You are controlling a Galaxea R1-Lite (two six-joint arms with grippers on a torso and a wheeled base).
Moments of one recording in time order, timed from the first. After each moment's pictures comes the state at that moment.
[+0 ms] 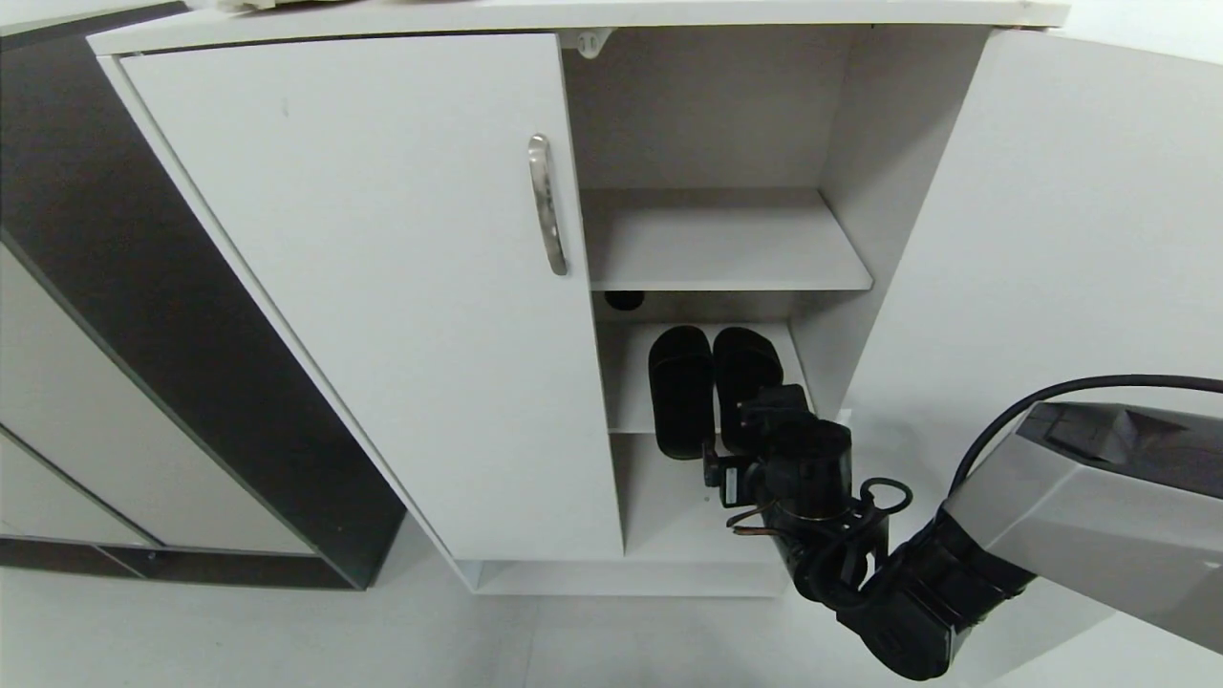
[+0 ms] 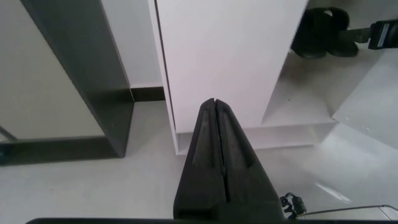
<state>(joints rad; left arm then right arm) 0.00 0.00 0.00 0.01 -0.04 0.02 0.72 2.21 -0.91 -1.14 -0.60 0.10</state>
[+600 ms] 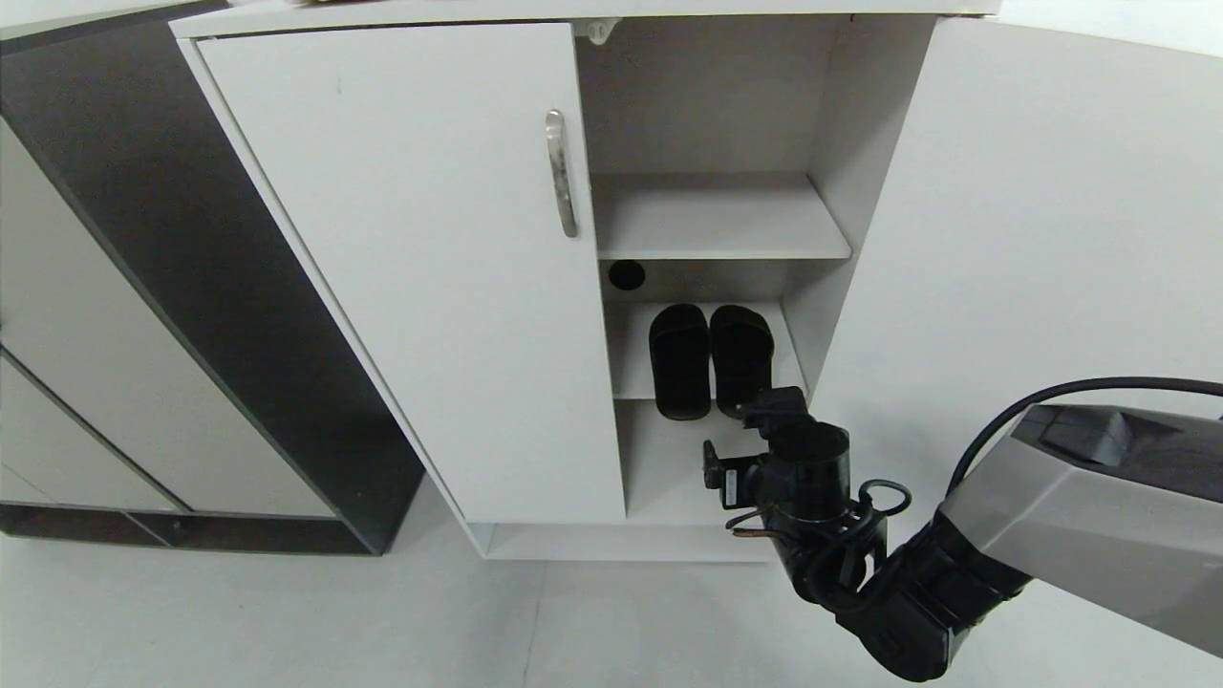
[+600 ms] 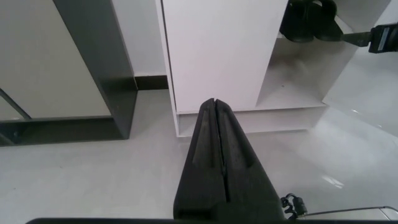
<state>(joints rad) 0.00 0.00 0.00 0.00 -0.04 0.02 0.72 2.22 -0.91 -1.14 -0.61 0.10</state>
